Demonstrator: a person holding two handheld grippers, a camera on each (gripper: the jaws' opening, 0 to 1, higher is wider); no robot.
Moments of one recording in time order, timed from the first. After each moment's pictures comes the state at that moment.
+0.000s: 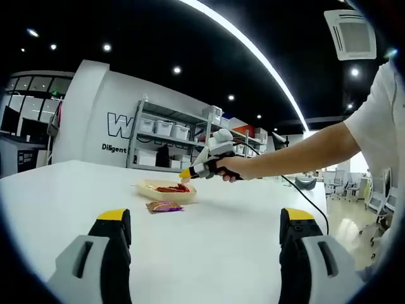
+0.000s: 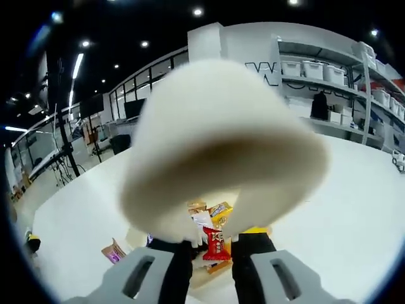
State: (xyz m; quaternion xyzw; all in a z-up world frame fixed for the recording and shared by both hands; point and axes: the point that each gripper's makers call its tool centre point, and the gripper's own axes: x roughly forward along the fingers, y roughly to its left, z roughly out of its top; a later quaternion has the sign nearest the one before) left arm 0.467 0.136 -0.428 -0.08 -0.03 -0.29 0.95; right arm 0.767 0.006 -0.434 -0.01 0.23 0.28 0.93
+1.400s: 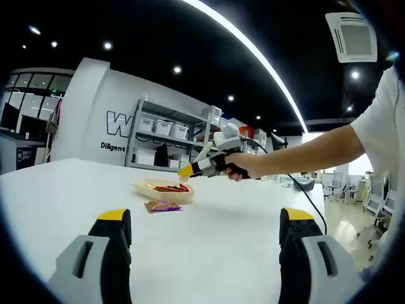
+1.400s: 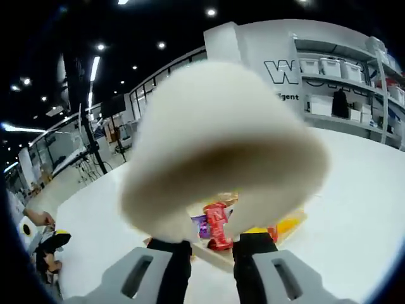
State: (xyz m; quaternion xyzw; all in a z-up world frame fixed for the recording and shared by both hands) left arm 0.467 0.134 -0.428 -0.08 -0.03 -0.29 0.95; right arm 0.689 0.051 -0.428 -0.02 0.24 0.40 0.88
